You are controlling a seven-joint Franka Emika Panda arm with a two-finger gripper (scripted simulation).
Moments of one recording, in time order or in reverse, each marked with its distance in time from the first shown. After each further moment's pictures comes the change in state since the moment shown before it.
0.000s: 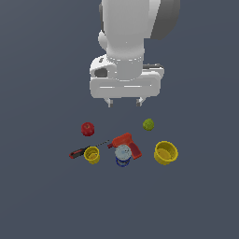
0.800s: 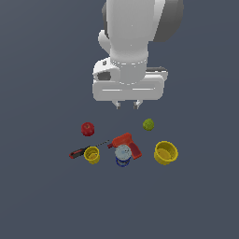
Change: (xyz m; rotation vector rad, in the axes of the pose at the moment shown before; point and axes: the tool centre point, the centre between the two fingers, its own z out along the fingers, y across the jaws) arm 0.009 -0.008 0.004 0.000 0.001 0.007
